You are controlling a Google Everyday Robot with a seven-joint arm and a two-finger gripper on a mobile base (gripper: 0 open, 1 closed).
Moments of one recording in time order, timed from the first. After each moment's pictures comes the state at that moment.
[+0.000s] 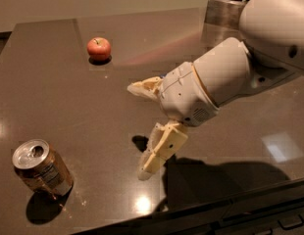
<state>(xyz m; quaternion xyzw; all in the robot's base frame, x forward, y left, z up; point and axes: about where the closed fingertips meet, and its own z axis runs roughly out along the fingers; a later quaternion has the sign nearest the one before) 0.386 0.018 0.926 -0.69 0.58 0.28 0.32</state>
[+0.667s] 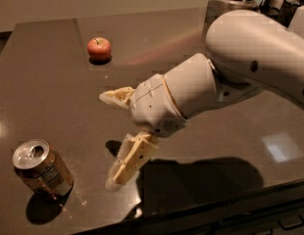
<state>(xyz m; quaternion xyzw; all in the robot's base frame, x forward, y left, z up) 0.373 0.069 0.917 -0.69 0.55 0.33 0.34</state>
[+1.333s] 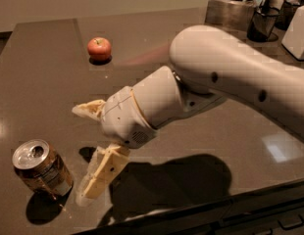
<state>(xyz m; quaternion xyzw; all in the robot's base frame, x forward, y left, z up) 0.355 0.119 0.903 -0.70 0.53 0.36 0.32</state>
